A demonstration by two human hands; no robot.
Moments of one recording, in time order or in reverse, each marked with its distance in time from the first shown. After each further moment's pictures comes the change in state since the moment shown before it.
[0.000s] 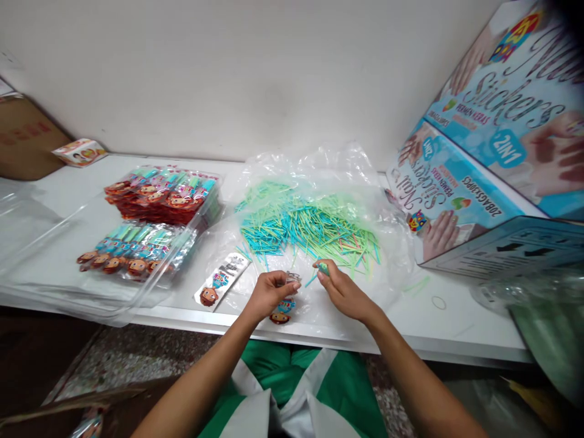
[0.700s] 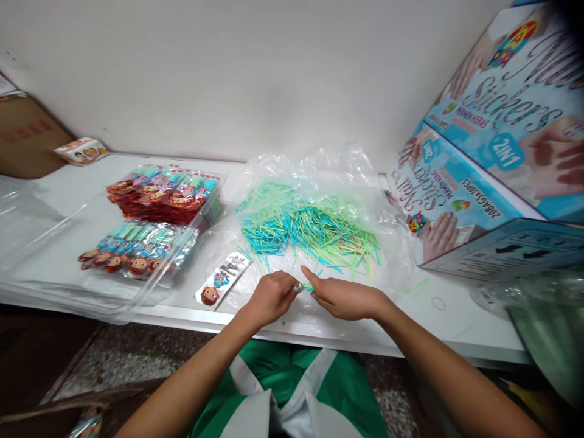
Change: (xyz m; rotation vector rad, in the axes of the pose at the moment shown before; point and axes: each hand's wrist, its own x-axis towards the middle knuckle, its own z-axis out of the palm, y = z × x) left_hand -0.008 0.021 -0.006 1.059 -0.169 0.594; right_hand 0.013 -0.031 -0.019 -0.458 -0.625 -0.091
